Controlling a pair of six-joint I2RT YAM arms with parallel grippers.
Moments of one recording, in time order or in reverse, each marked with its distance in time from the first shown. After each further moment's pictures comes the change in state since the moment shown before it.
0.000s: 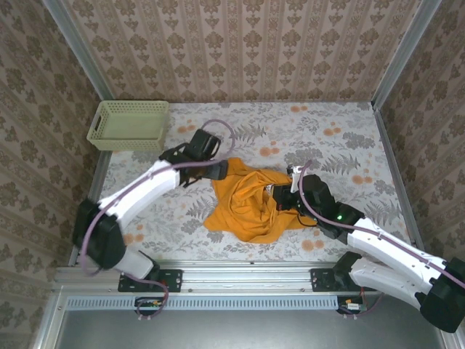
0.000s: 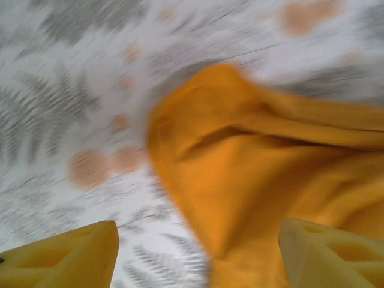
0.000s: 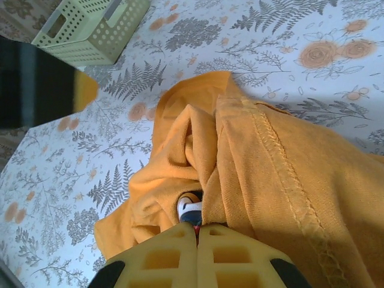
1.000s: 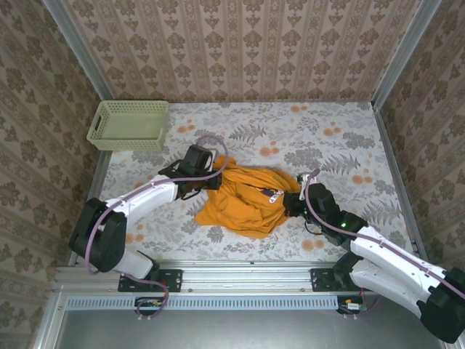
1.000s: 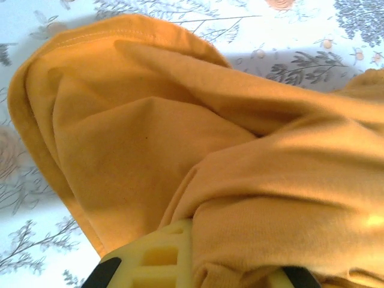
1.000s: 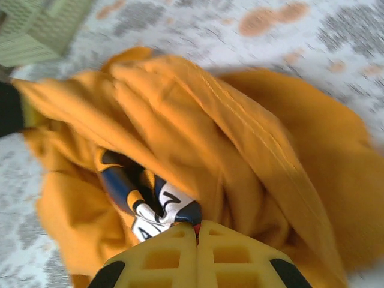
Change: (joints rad) left arm 0.118 0.024 -0.288 0.325 0.221 -0.087; right arm -0.071 -0.069 -0.151 -0.029 0.052 0.043
